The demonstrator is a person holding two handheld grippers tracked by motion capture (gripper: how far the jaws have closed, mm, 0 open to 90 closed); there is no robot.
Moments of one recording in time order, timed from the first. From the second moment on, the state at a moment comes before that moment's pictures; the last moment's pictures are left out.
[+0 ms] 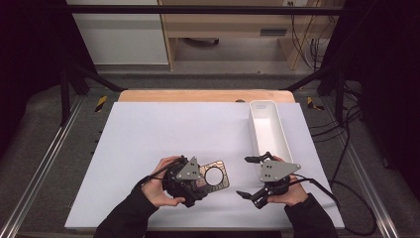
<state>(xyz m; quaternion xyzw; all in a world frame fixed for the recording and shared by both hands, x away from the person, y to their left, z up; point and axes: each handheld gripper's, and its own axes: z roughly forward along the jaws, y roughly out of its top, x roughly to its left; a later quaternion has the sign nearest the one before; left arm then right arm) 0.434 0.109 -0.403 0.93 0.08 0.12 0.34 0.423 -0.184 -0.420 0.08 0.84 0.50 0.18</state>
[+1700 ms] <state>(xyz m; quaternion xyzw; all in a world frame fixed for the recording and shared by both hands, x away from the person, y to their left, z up) 0.423 0.078 -0.400 0.94 0.01 0.10 0.33 0.421 -0.155 -0.428 0.02 0.86 0.49 0.14</state>
